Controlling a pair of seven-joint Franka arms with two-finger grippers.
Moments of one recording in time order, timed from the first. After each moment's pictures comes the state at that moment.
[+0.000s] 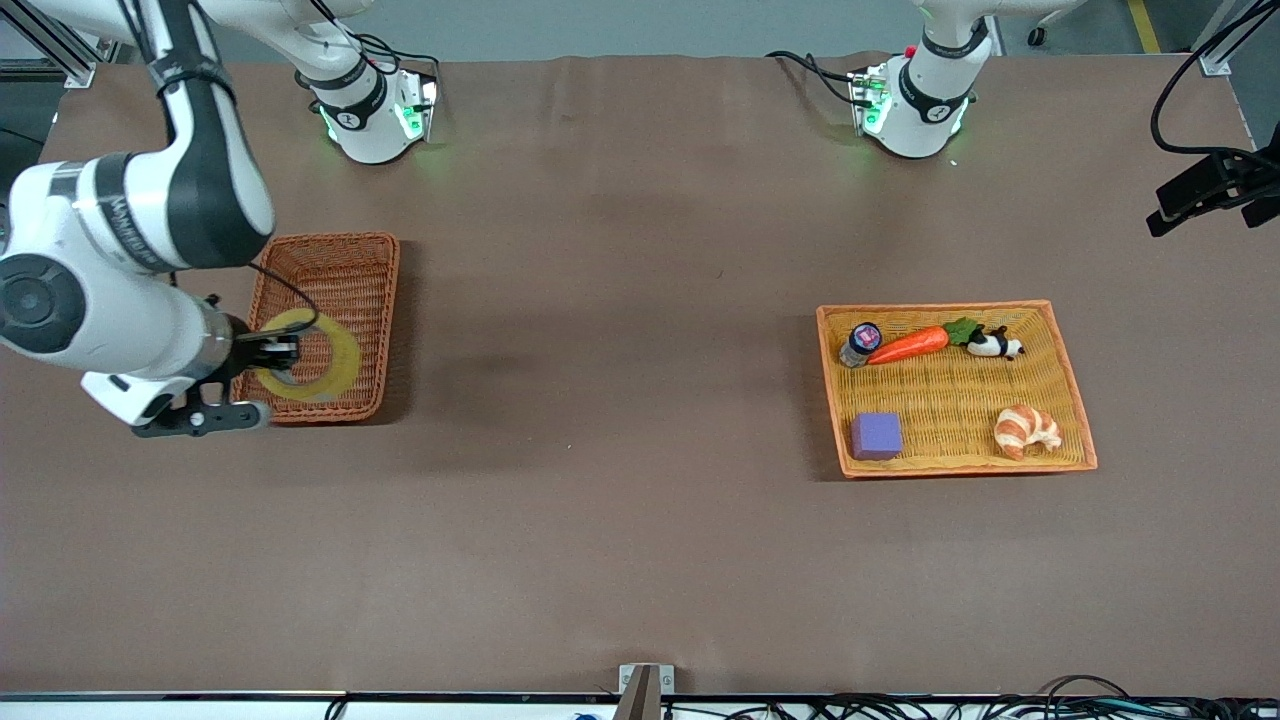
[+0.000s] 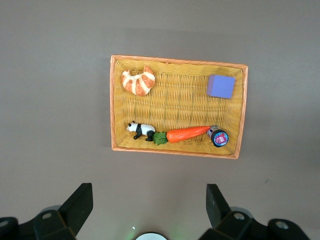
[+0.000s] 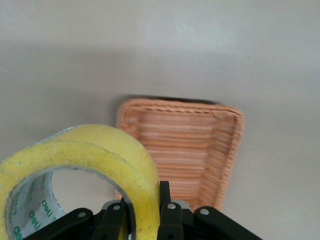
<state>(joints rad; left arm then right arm) -0.04 -0.02 0.04 -1.47 0.00 1.43 -0.08 0.16 0.31 -0.07 -1.56 -0.06 1.62 -0.04</state>
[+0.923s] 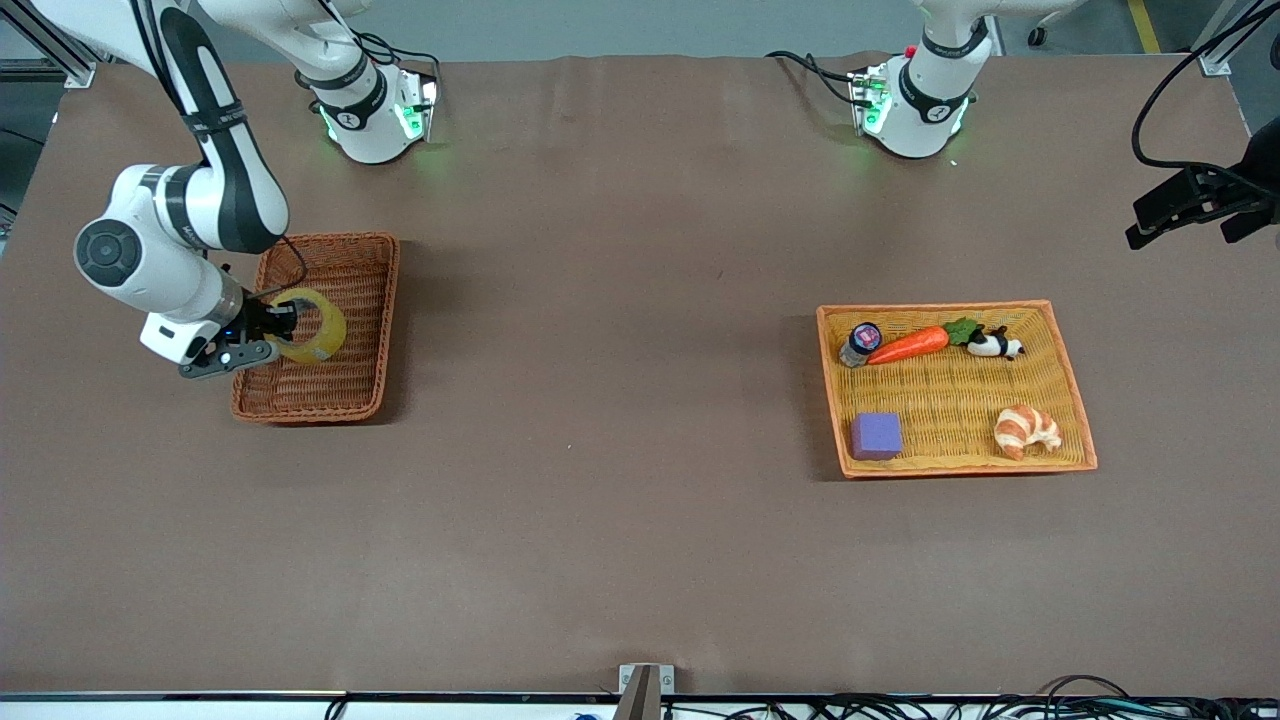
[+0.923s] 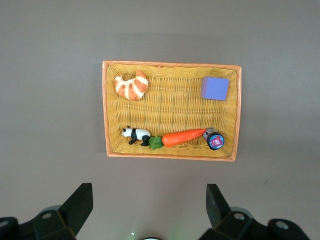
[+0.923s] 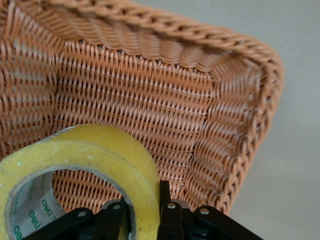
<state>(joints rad) -0.05 -0.01 0.02 -1.48 0.00 1.46 -0.07 0.15 0.12 -0.25 -2.40 -0.06 2.42 -0.34</state>
